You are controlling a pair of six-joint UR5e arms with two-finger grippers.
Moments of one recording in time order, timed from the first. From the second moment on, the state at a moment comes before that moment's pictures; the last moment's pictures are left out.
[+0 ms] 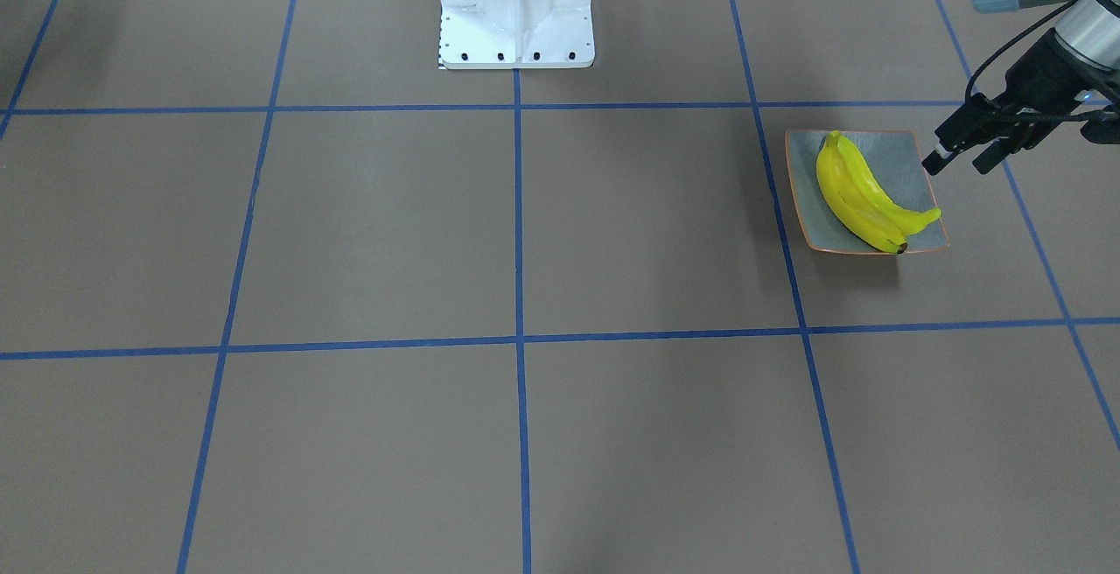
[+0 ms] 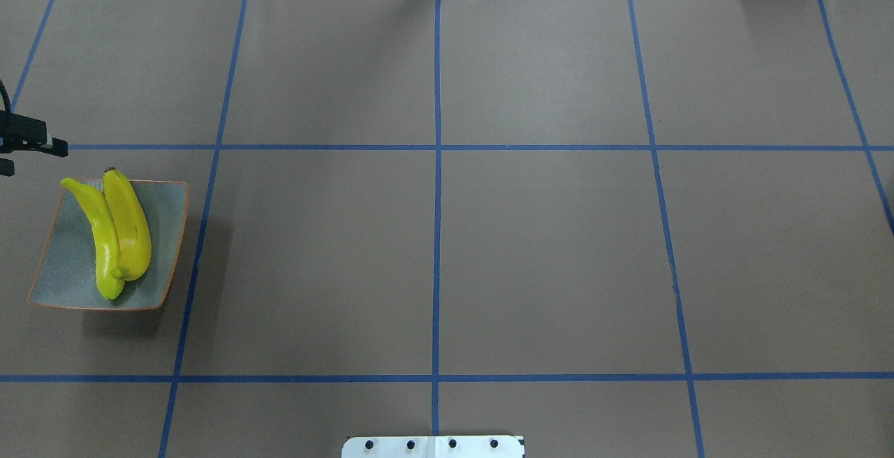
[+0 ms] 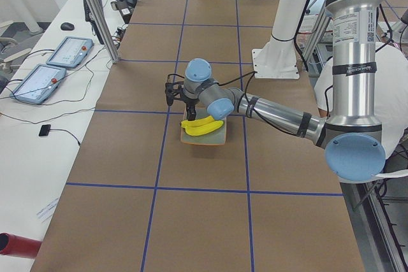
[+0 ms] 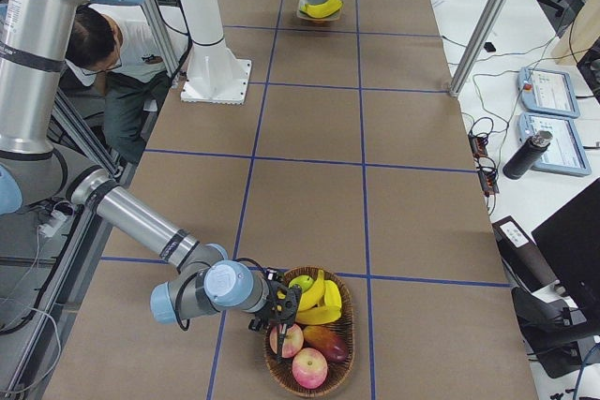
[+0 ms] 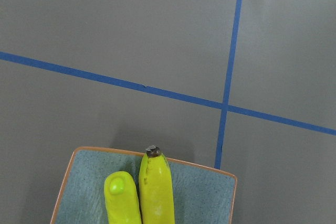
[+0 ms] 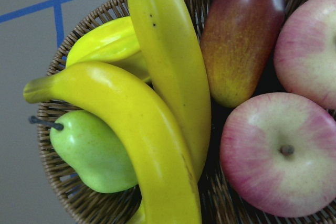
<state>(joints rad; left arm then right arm) -1.14 -1.48 -1.93 -2.15 -2.32 -1.07 1.59 -1.89 1.31 -0.65 2.44 0.50</state>
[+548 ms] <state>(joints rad) -1.14 -1.48 -1.93 -2.15 -2.32 -1.07 1.57 -1.87 1.28 -0.66 2.44 0.53</state>
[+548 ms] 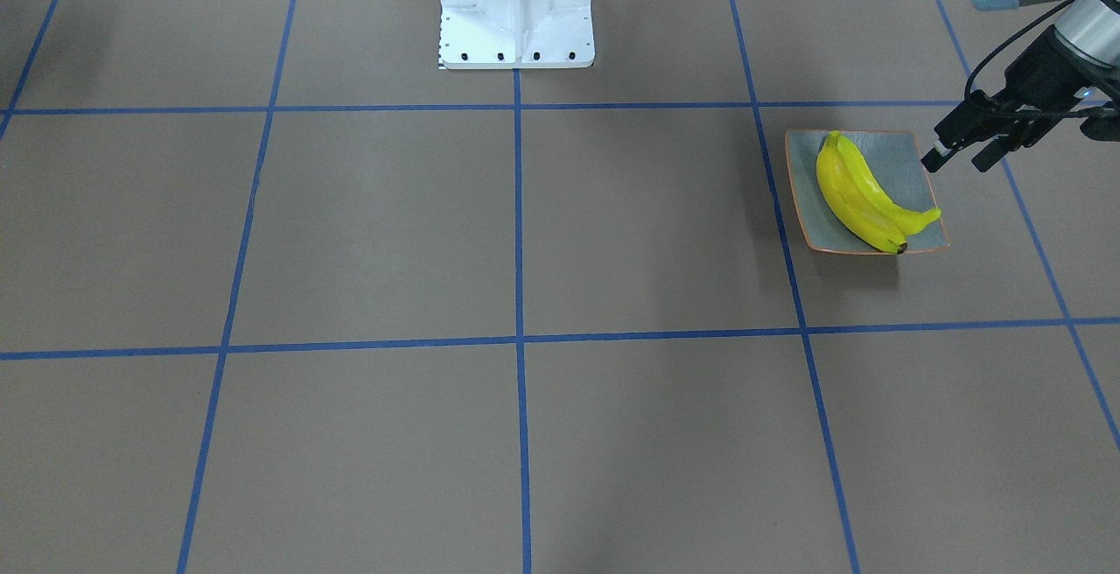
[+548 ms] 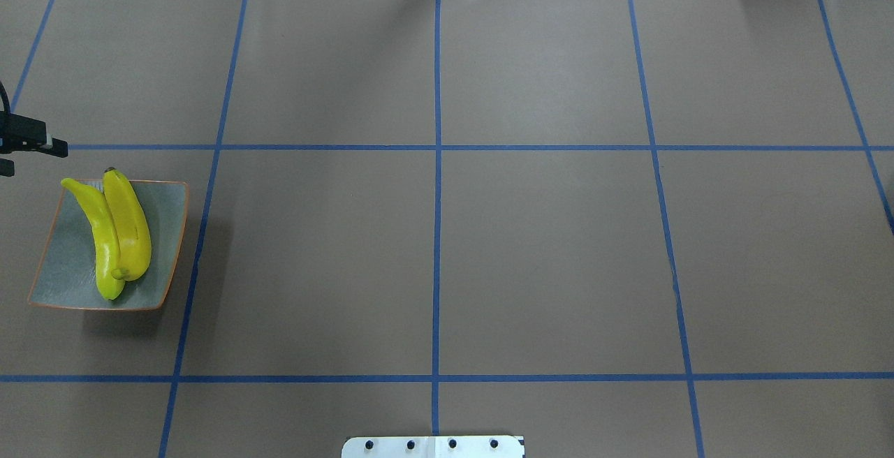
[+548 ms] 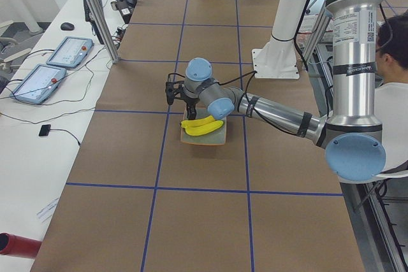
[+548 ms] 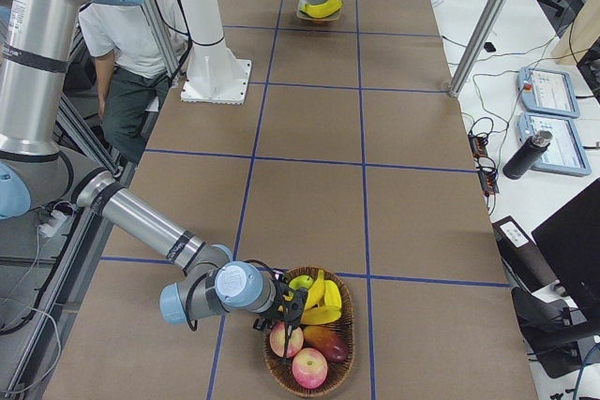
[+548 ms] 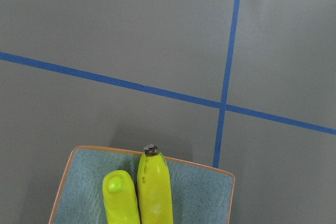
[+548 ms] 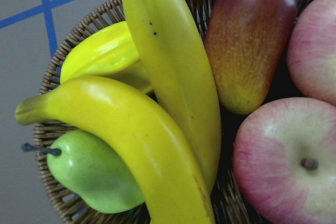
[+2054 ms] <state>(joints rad) -1.17 -1.48 -1.95 -2.15 -2.38 -1.08 1.60 -1.85 1.33 -0.66 2.56 0.52</state>
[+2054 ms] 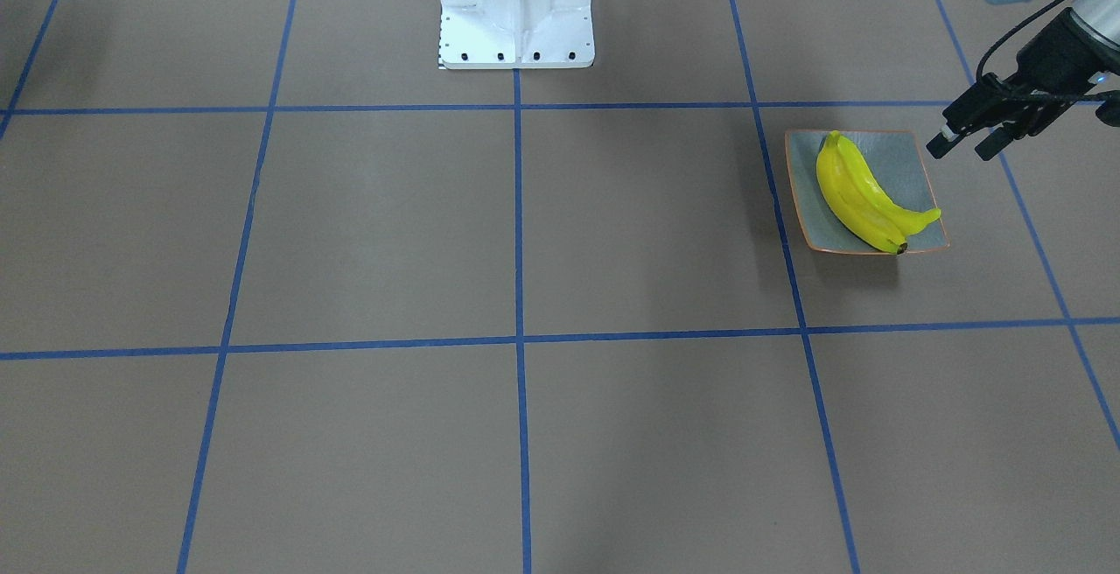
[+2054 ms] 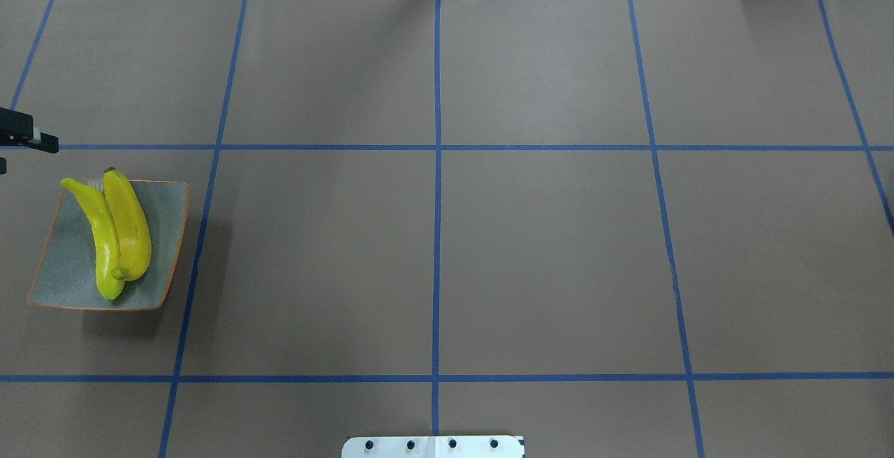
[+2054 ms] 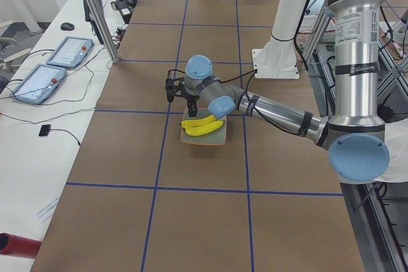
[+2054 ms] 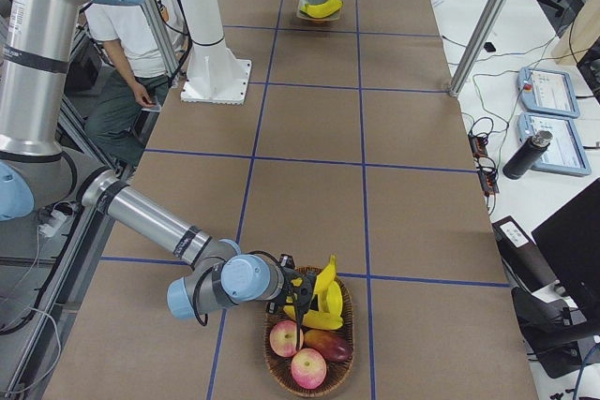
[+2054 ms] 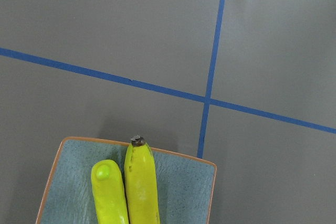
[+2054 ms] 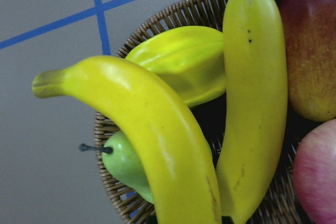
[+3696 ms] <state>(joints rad) -0.98 -2.07 -1.75 -2.15 -2.31 -1.62 1.28 -1.36 1.55 -0.78 2.67 1.18</state>
